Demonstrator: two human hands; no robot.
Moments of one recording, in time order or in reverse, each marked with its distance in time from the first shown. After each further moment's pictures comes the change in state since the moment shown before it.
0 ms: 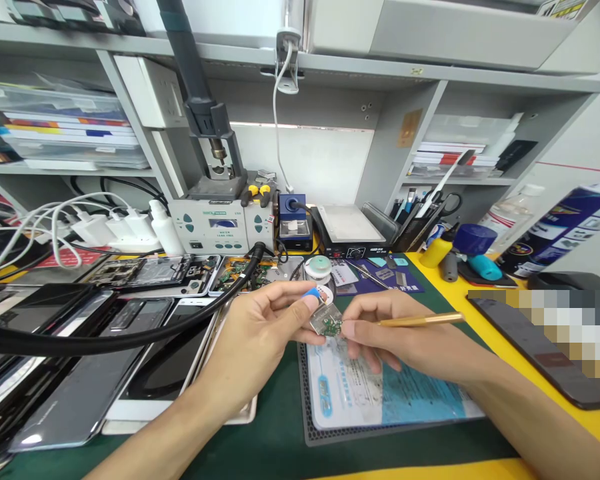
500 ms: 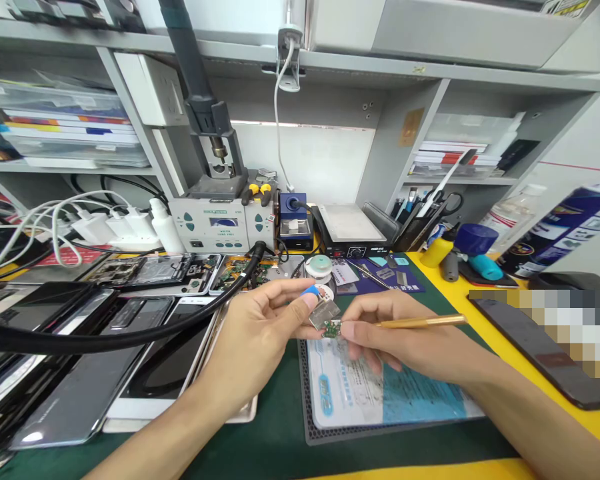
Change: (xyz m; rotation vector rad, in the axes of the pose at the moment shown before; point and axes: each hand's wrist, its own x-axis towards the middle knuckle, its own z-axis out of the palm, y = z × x) left_hand 0.000 -0.005 0.000 0.020 0.037 0.028; right_hand -0.001 0.000 0.000 -0.017 -0.005 -0.007
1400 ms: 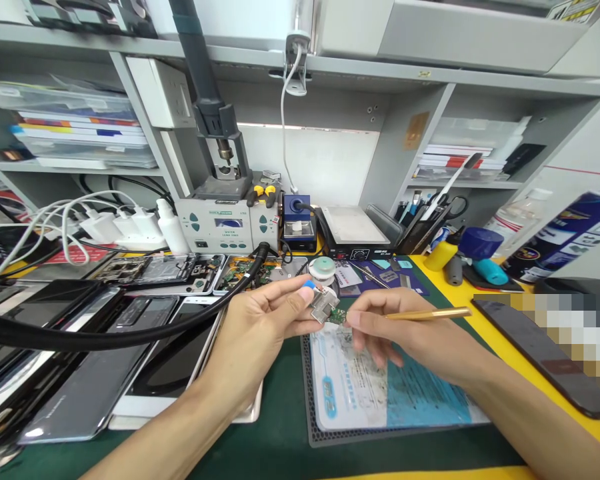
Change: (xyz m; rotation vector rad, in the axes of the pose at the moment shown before) left_hand 0.001 -0.003 -0.003 -0.127 0.085 -0.105; right_hand 0.003 -0.001 0.000 0.097 0.089 0.013
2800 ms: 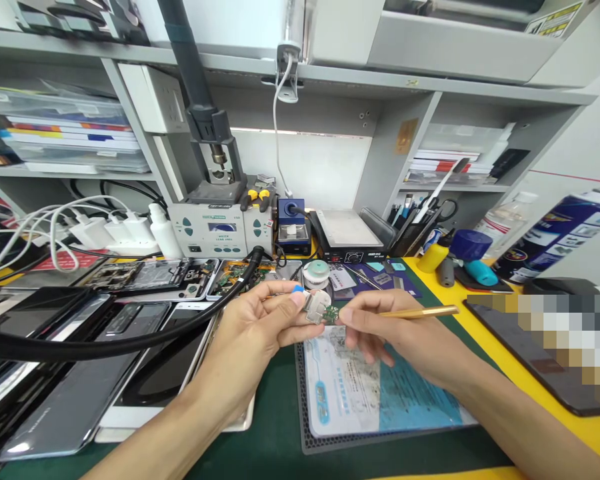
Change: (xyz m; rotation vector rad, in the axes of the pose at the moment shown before) left_hand 0.000 0.001 0.003 -0.110 -0.075 -0.024; right_hand 0.001 -0.002 0.004 0.070 0.079 0.002
